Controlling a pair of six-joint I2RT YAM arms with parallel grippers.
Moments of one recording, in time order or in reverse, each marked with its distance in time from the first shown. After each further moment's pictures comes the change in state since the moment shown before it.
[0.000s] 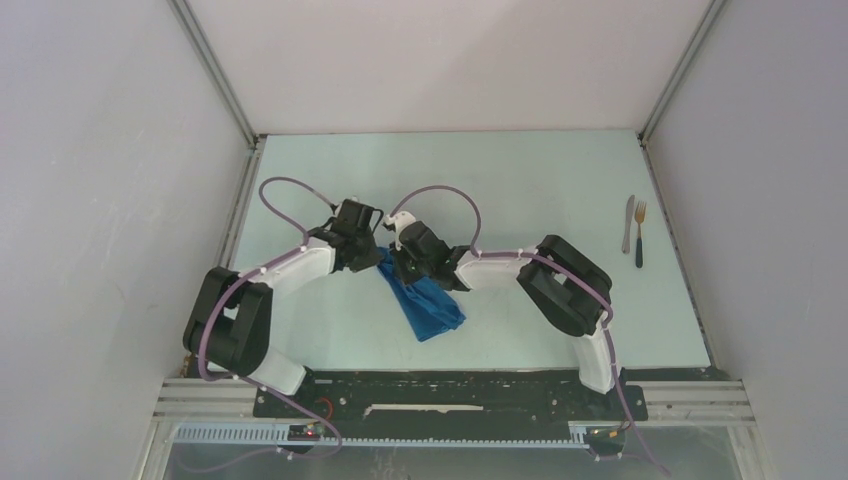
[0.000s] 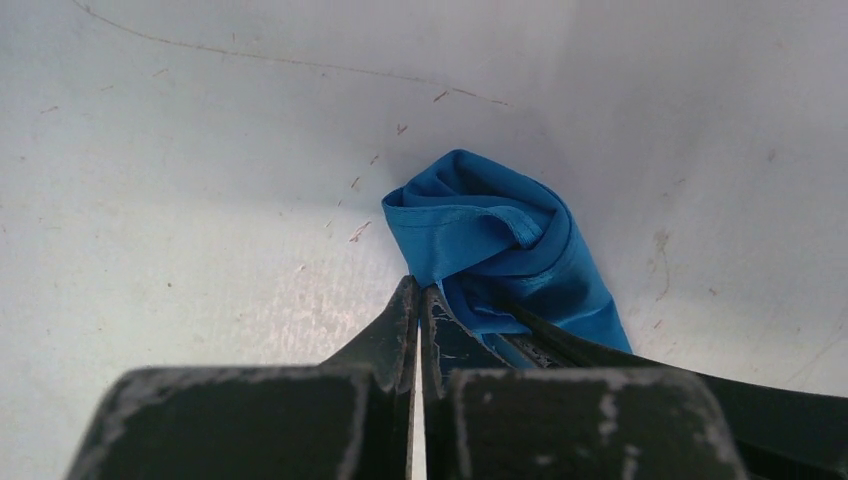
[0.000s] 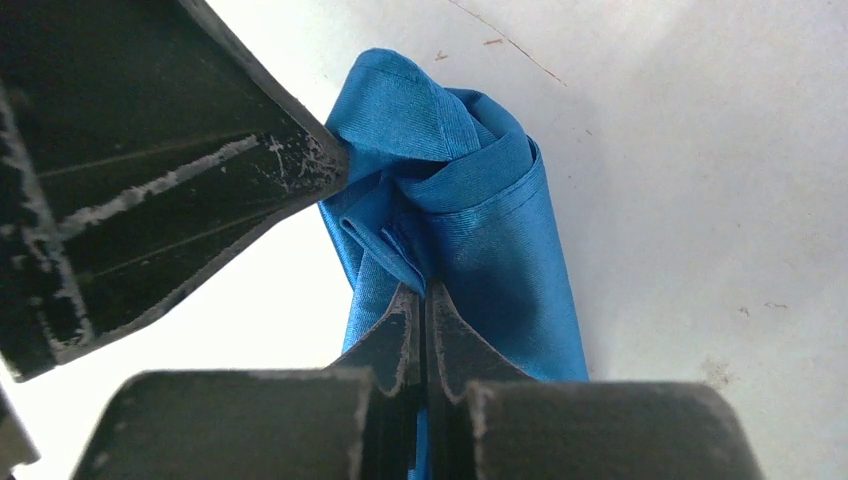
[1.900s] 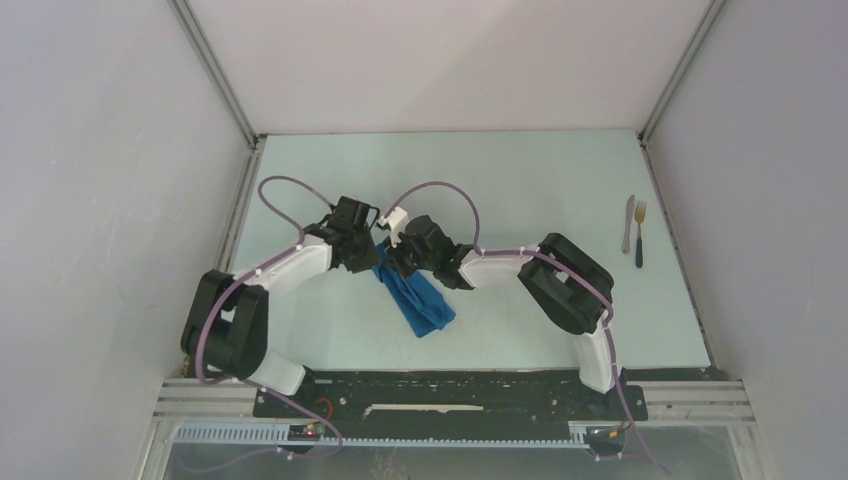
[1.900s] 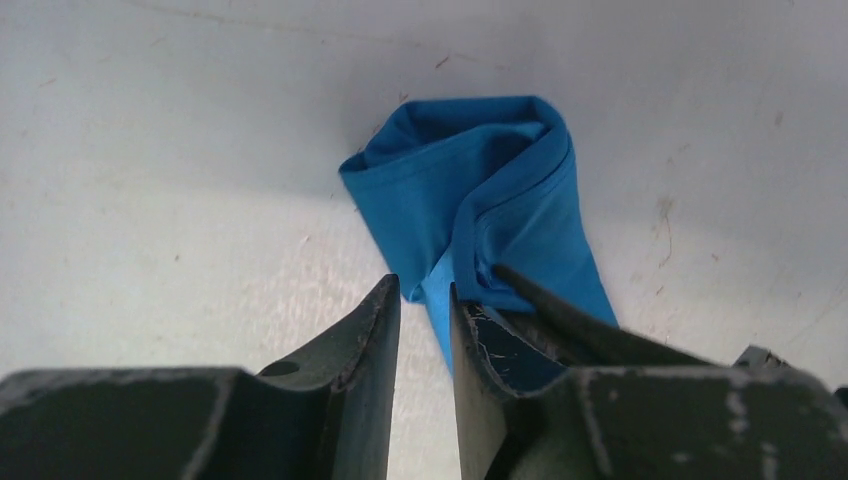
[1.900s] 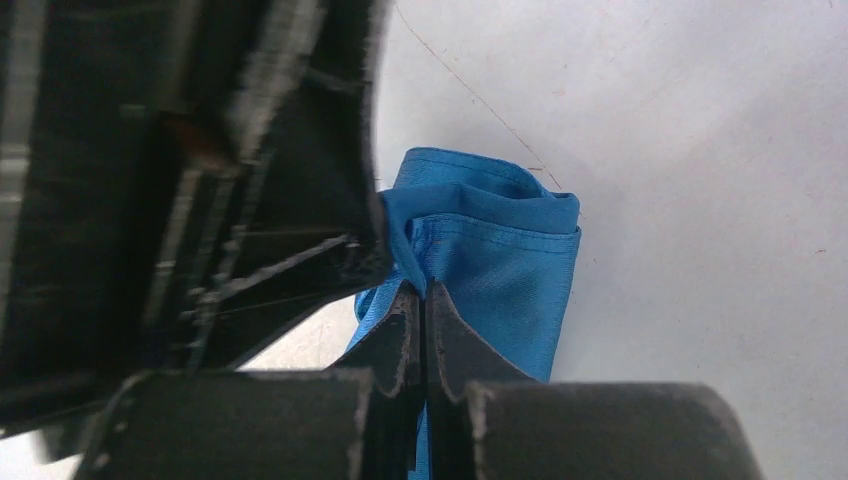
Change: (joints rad) left arm 0.019 -0.042 0.017 -0.088 0.059 0.028; right arm -0.037 -0.002 -0.025 0.196 -0.134 -0.227
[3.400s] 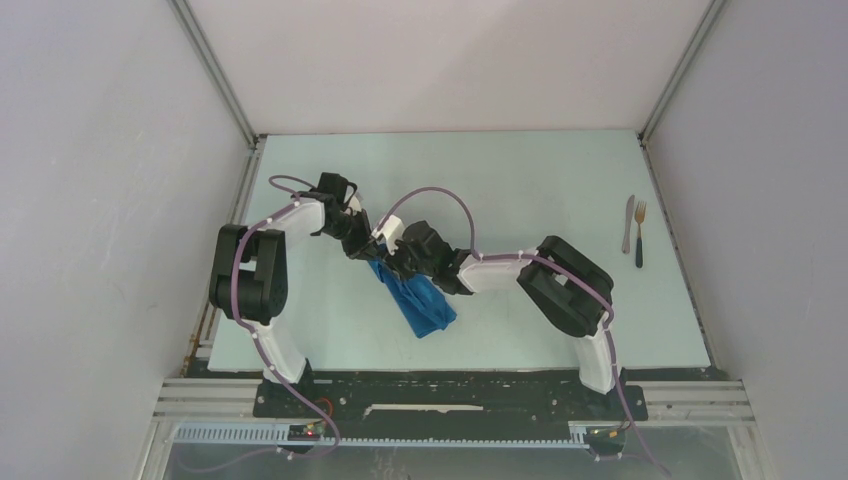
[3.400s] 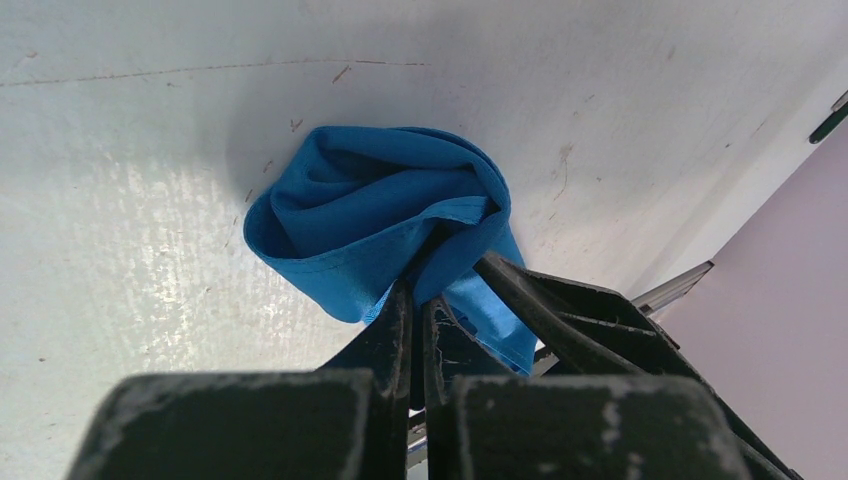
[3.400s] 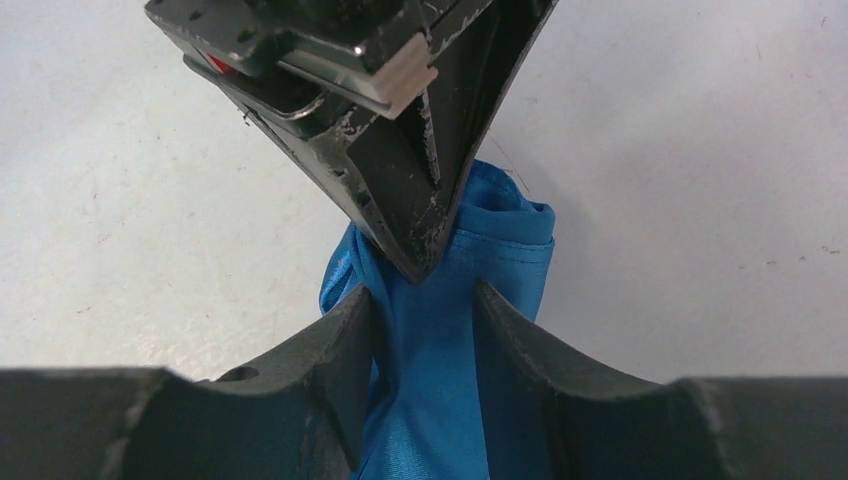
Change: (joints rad) left arm 0.224 0.345 0.290 -0.194 0.572 0.123; right arm 0.035 -0.009 -0.023 0.011 0.083 -0.180
